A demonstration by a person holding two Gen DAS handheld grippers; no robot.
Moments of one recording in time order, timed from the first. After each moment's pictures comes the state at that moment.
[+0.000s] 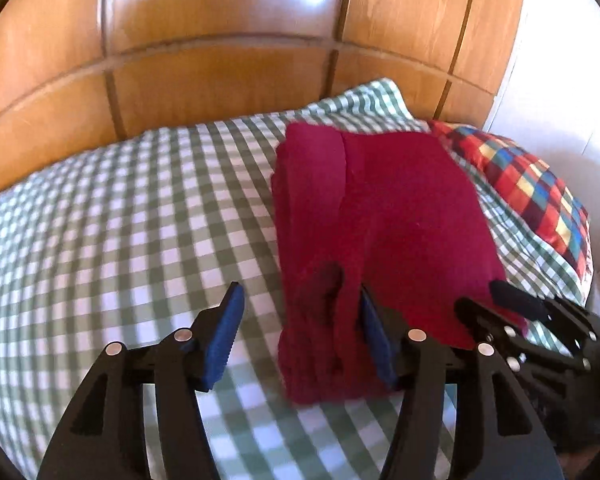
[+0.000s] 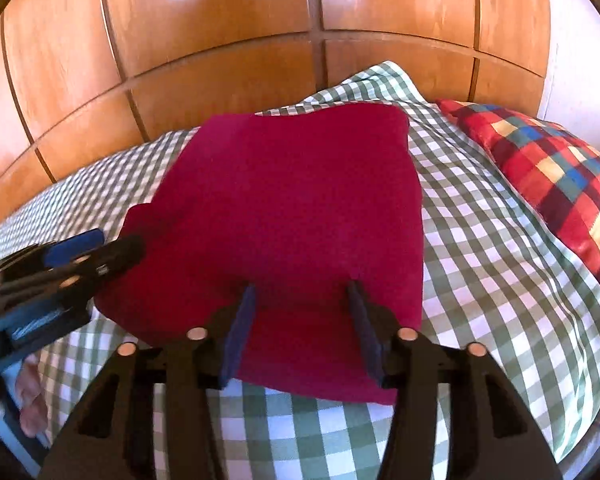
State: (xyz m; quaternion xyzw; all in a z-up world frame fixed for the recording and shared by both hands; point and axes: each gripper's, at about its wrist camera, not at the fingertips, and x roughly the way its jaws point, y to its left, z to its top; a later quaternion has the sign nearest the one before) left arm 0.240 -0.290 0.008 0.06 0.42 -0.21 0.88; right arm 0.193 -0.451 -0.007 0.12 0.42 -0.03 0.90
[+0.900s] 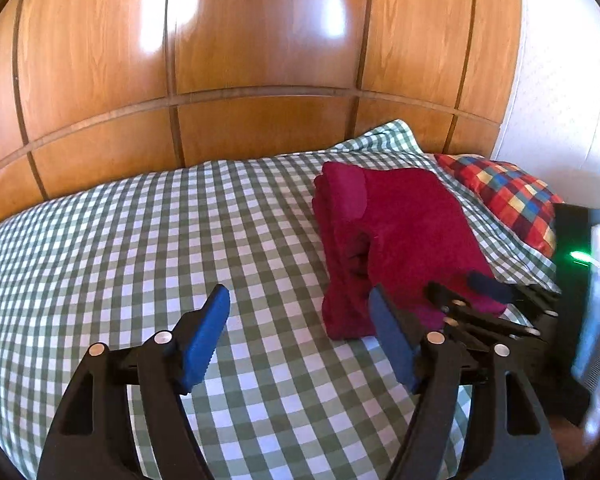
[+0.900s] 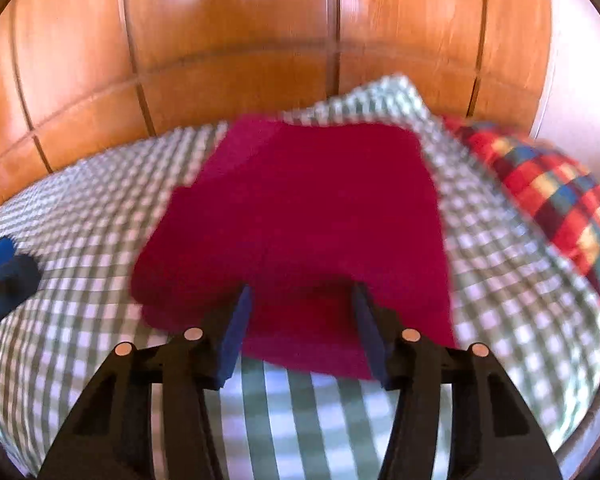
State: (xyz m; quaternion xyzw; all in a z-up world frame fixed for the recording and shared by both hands) left arm 0.185 -0.235 0.056 0.05 0.38 -0.17 0.91; right arm 0.197 -0.412 -0.009 0.09 0.43 -0.05 0.90
